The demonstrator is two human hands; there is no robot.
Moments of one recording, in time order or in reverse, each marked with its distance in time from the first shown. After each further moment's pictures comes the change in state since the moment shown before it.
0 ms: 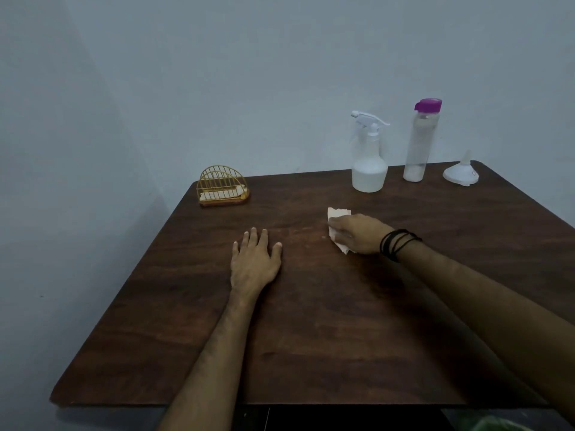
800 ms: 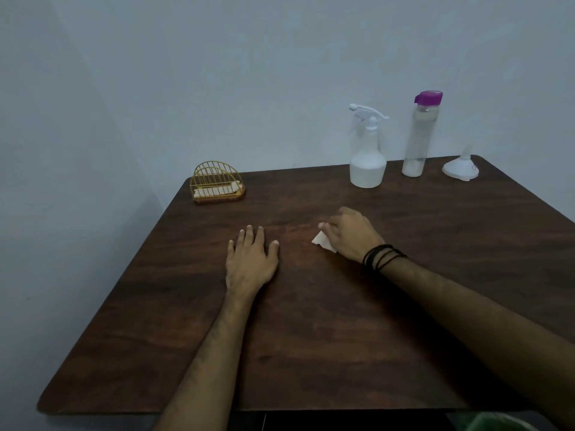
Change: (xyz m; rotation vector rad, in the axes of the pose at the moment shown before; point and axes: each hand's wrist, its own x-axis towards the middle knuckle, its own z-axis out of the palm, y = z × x) left_hand 0.001 0.002 0.001 0.011 0.001 -0.009; right_hand 0.005 -0.022 0.029 0.112 0.417 0.159
